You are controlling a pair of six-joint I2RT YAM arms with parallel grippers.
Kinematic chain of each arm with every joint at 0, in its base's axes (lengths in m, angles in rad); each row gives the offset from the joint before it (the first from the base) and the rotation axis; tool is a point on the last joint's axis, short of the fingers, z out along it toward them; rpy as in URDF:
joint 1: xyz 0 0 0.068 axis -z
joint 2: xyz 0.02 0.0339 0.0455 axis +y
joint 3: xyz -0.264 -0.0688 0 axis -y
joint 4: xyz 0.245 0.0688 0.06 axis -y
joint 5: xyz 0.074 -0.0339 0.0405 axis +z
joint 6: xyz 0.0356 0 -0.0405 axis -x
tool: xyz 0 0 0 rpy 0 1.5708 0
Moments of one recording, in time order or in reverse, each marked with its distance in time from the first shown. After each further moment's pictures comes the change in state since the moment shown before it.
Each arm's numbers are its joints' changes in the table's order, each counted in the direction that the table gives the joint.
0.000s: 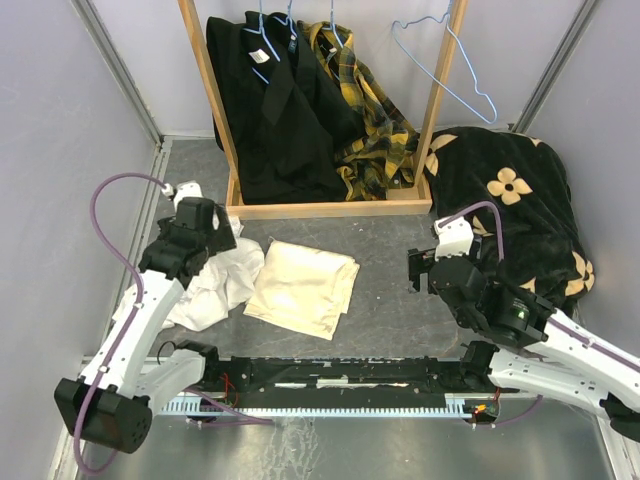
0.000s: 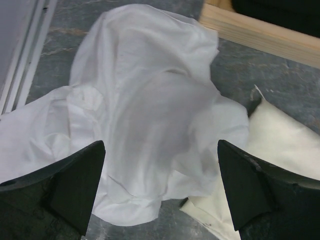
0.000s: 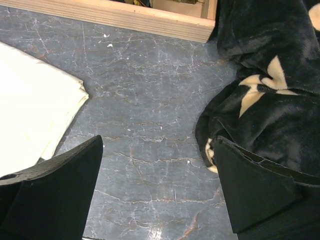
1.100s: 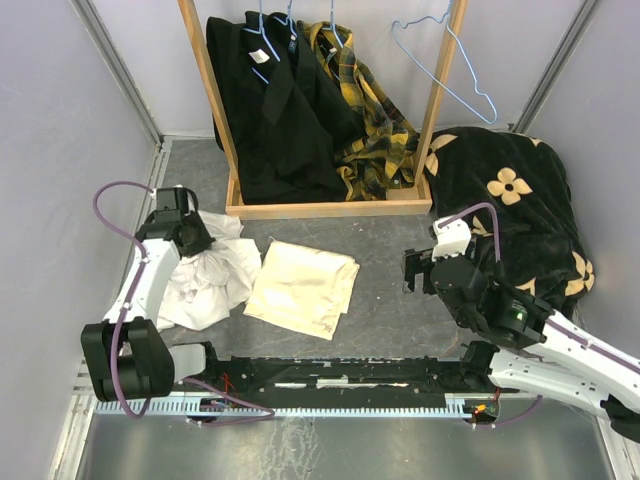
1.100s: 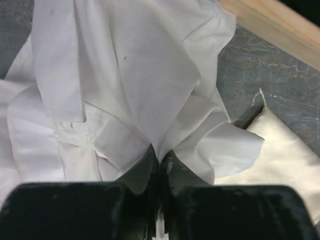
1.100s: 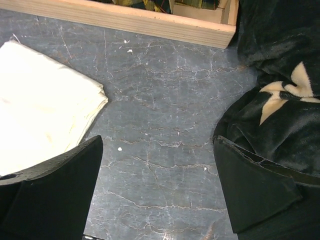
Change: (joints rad) left arm -0.347 0.270 -0.027 0.119 -0.380 -0.005; right arm 0.000 0.005 -0.031 0.098 0.062 0.013
